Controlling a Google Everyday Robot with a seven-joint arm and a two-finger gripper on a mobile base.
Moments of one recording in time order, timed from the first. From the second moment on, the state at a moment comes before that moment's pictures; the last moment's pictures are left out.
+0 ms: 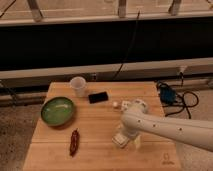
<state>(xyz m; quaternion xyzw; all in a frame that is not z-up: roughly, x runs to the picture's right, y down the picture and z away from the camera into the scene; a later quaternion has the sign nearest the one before) 0.122 0.270 0.780 -0.31 -0.13 -0.33 0.88</state>
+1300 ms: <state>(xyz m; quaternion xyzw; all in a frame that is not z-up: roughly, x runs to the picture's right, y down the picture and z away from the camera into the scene) 0.118 0.269 0.780 -0.31 -0.13 -0.33 0.88</state>
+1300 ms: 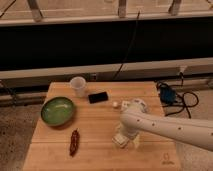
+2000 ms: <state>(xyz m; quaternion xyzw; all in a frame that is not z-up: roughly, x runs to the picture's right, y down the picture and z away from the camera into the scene) 0.118 0.271 0.781 -0.31 -0.13 -0.34 0.88</state>
